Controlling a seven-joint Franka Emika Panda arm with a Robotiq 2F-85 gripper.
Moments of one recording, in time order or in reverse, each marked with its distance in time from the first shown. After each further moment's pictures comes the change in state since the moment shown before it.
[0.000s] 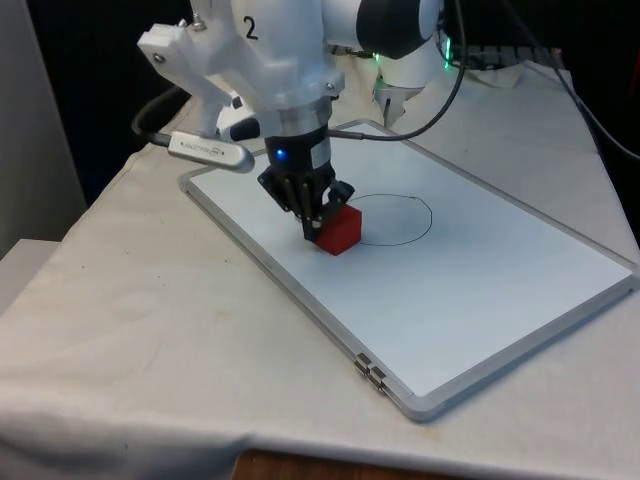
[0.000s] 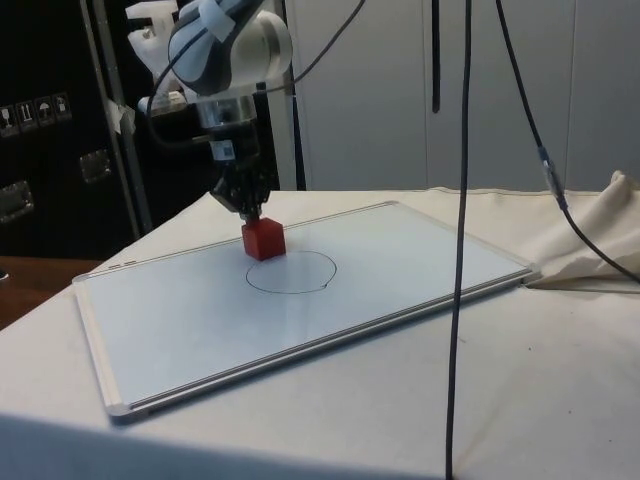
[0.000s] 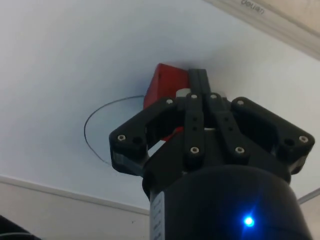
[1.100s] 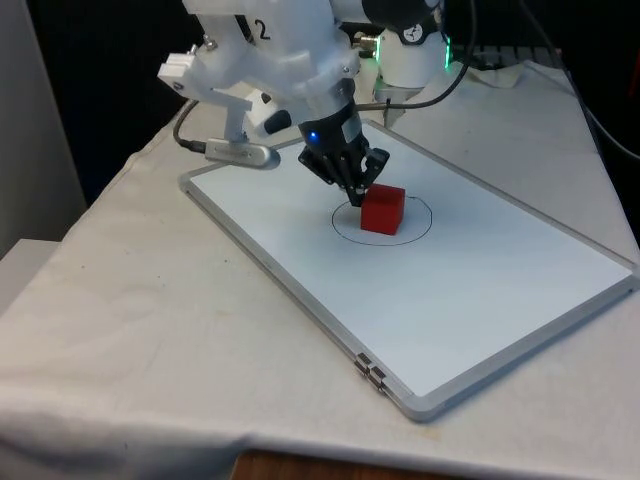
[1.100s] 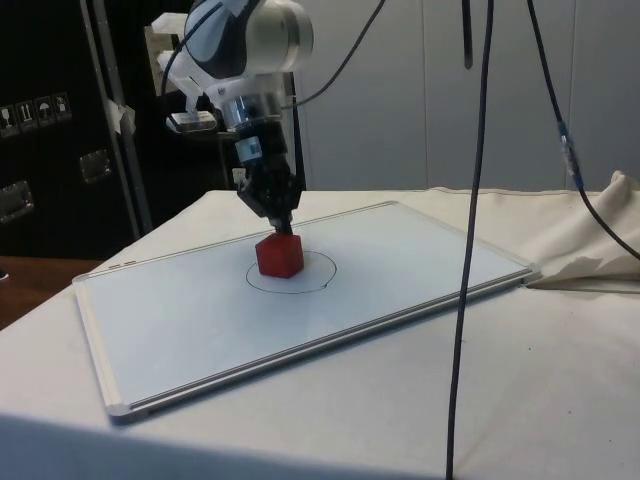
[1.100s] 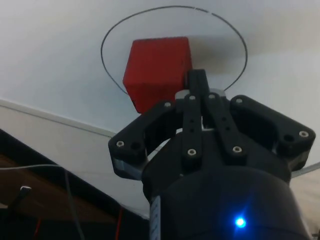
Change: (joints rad) arm 0.009 -0.125 0.024 -0.175 0.075 -0.128 -0.083
